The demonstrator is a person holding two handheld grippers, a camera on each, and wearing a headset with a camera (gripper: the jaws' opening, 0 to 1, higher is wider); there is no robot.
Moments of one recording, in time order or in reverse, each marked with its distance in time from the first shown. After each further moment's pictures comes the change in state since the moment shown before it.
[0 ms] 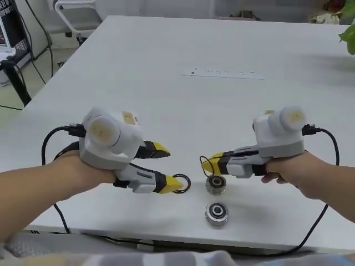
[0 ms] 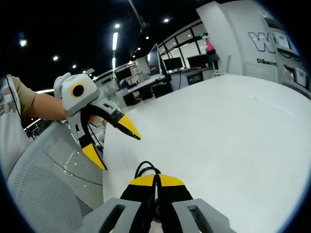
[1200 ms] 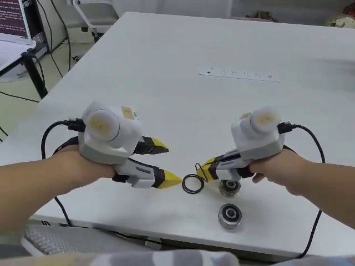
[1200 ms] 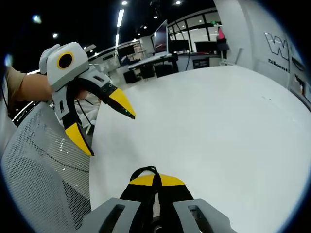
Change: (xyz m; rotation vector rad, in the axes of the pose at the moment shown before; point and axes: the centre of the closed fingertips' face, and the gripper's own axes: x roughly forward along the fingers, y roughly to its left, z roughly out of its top) left arm -0.017 0.019 -0.013 -0.039 -0.001 0.046; right arm 0.044 -0.008 -0.012 -0.089 0.194 -0.027
